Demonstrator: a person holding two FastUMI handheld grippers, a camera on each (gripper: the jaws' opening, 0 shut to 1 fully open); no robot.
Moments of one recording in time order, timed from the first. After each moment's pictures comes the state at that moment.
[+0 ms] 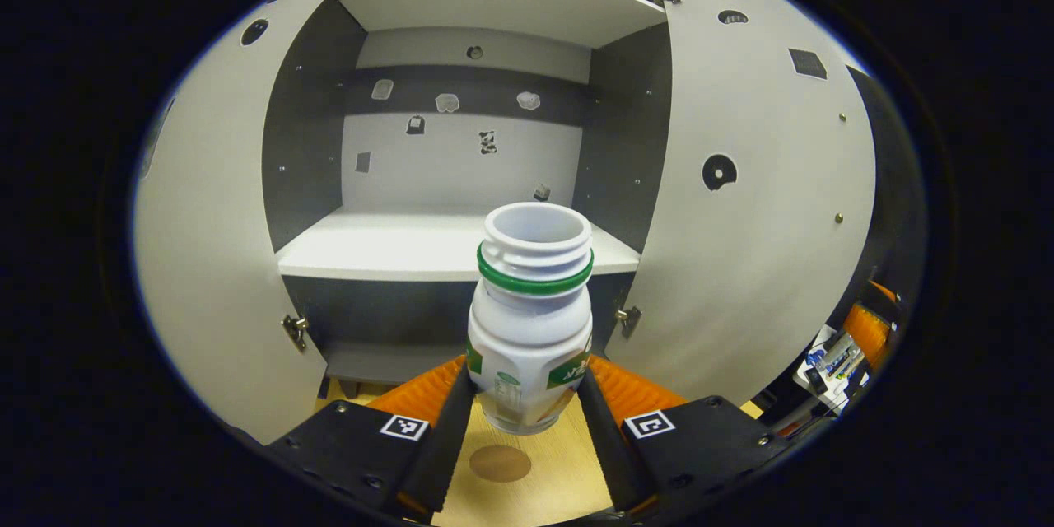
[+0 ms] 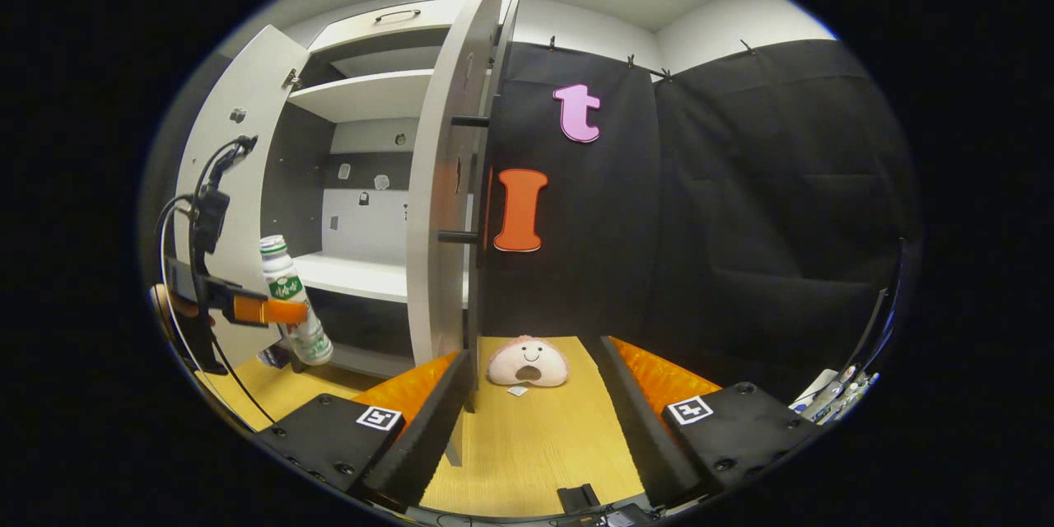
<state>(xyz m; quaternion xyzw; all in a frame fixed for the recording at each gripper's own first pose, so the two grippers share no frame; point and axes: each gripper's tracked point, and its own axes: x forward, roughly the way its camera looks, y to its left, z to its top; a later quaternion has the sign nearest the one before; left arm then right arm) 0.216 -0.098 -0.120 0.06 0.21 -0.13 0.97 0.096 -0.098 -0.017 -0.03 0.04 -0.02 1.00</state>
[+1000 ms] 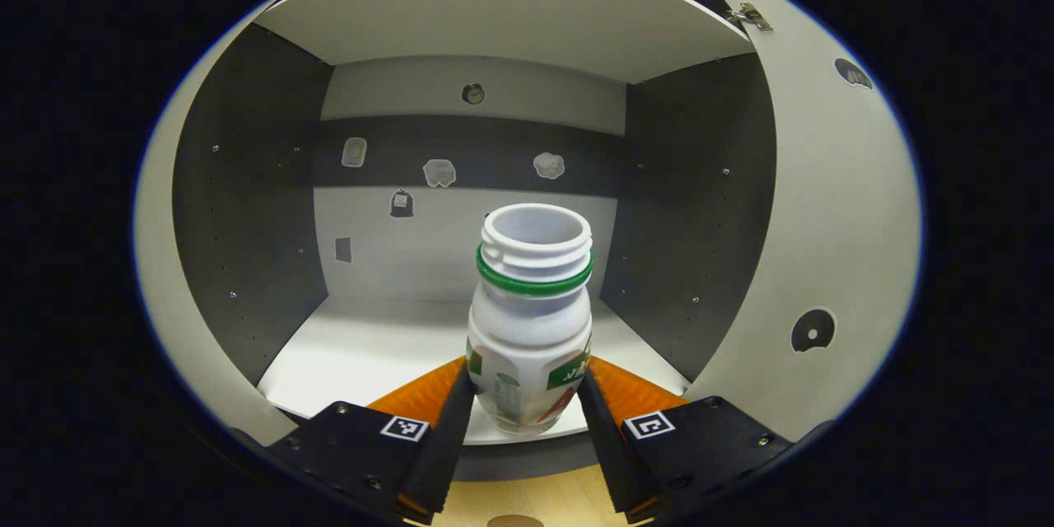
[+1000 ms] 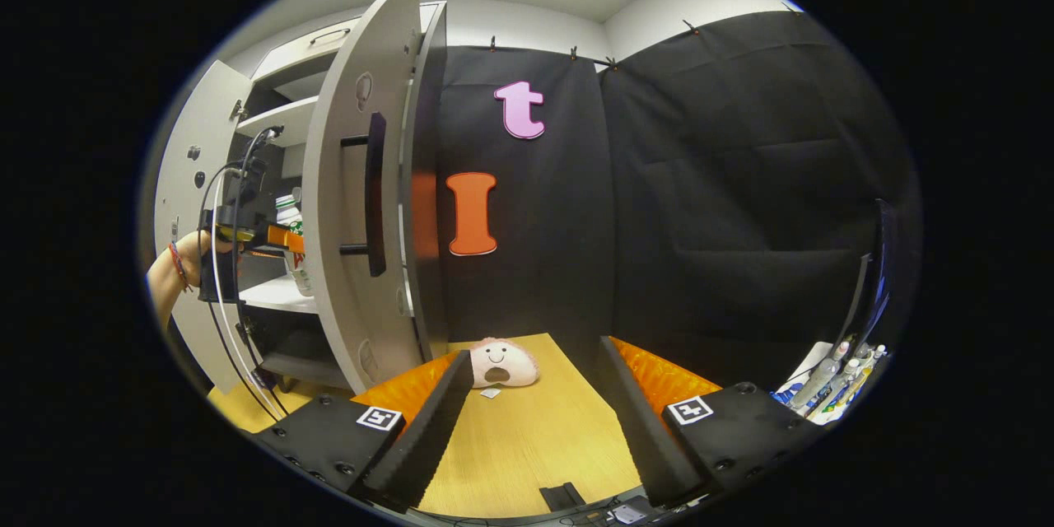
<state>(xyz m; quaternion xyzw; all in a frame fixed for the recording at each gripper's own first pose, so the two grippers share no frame) 0.382 -0.121 -0.054 0.06 0.17 -0.10 0.98 0.089 -0.172 -0.017 0.02 0.04 -0.08 1.00</state>
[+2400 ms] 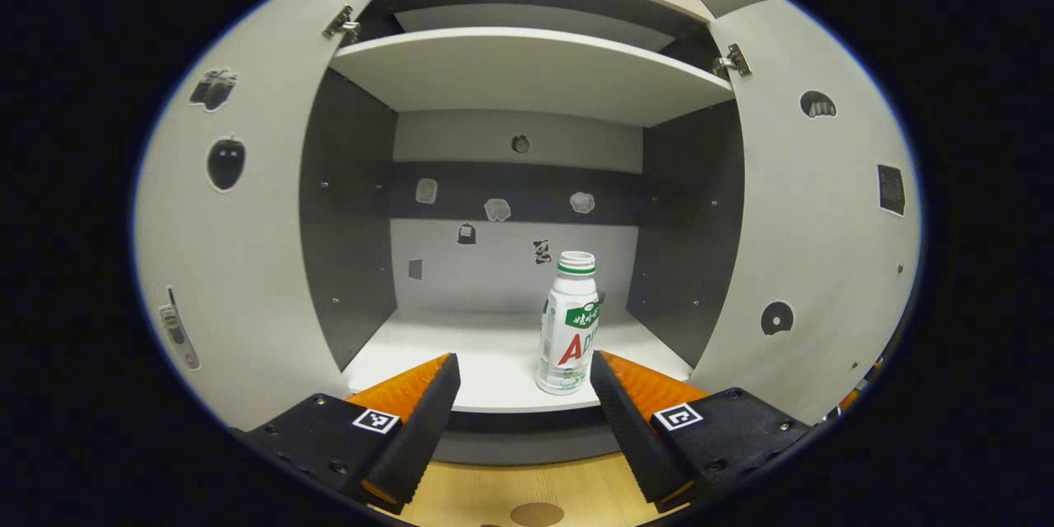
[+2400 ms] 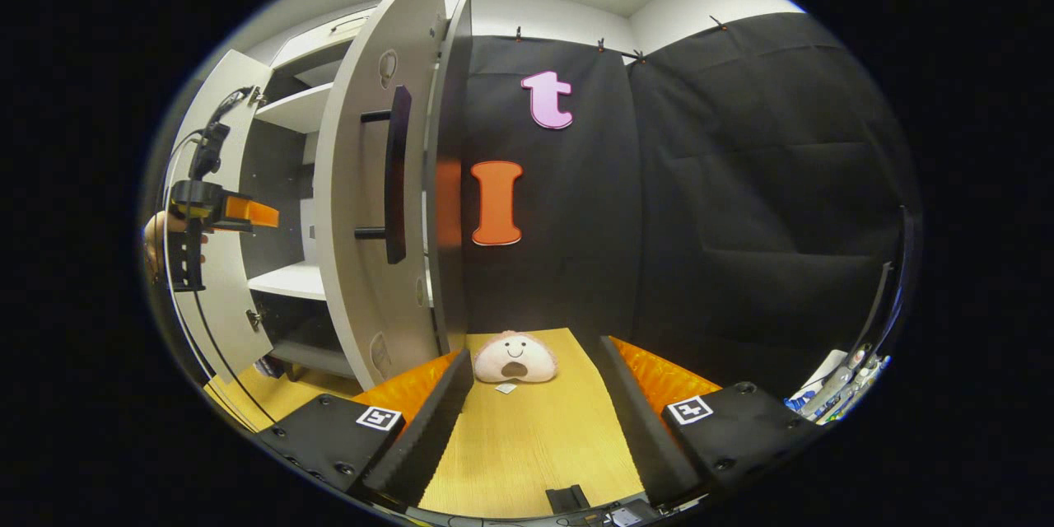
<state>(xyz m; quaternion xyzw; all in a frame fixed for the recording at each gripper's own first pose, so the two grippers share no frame) 0.264 -0.063 0.015 0.06 0.10 -0.03 0.99 0.122 -0.152 -0.024 0.00 0.05 -0.02 1.00</state>
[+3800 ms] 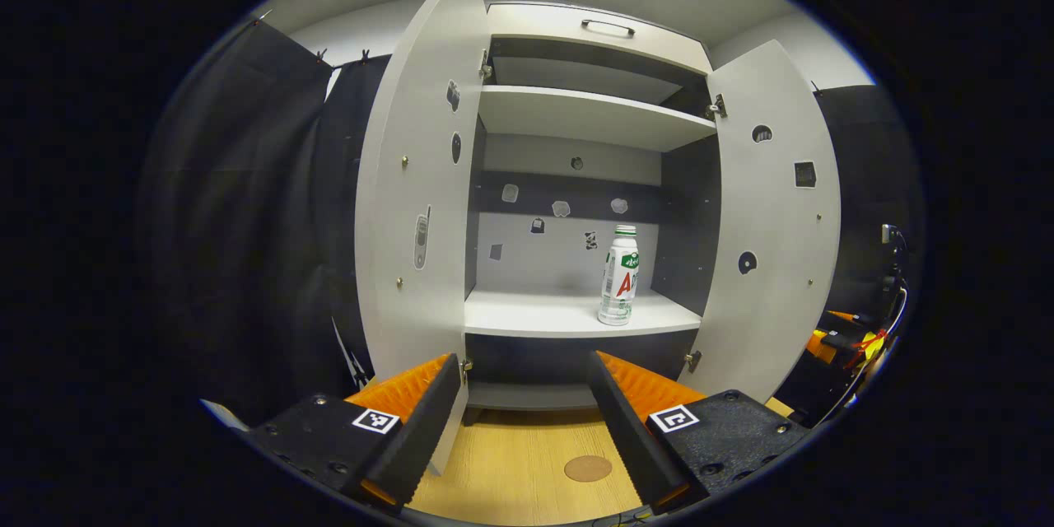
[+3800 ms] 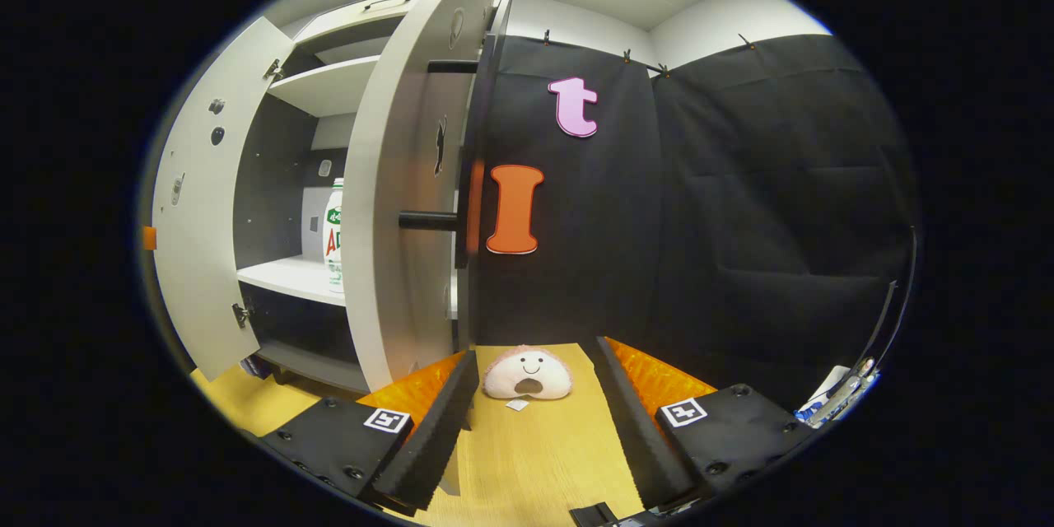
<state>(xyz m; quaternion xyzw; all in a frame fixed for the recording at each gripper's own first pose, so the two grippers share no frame) 0.095 0.049 -0.002 0.06 0.07 -0.02 1.00 0.165 -0.103 -0.031 -0.04 0.03 -0.04 1.00</state>
